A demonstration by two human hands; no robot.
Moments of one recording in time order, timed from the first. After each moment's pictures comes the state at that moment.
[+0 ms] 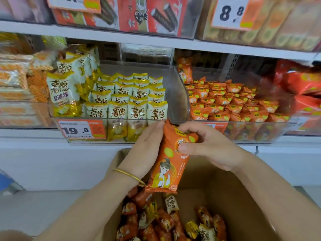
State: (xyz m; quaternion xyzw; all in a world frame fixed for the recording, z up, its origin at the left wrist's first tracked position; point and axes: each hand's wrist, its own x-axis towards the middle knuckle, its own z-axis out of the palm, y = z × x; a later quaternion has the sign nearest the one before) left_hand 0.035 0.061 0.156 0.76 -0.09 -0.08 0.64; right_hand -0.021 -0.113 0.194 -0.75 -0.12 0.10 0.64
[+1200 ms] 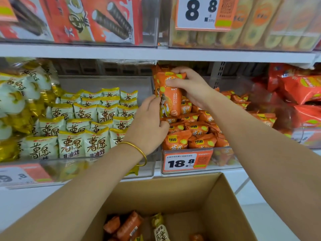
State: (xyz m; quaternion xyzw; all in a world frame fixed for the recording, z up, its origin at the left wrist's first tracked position) left_hand 0.124 -0.049 0.199 0.90 -0.26 0.12 0.32; right_hand 0.181 -0.217 0.238 -0.79 -0.05 -0.11 0.61
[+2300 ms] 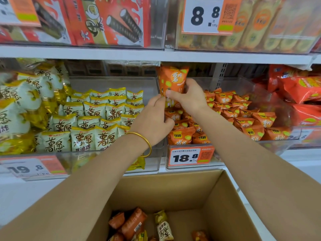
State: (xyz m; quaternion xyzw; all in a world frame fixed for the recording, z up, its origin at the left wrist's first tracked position) left_hand 0.123 -0.041 0.208 0.92 -0.27 0.10 0.26; right_hand 0.150 -0.181 0.220 -0.85 0.06 -0.23 0.47
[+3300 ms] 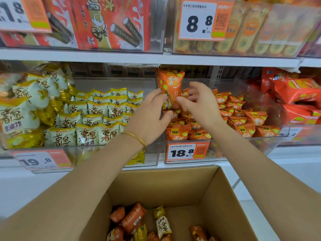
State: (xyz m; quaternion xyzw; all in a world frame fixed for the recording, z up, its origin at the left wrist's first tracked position) left_hand 0.104 -0.029 0.218 0.90 -0.30 0.16 0.28; right_hand 0.093 -0.189 0.227 -0.88 0.05 -0.27 0.38
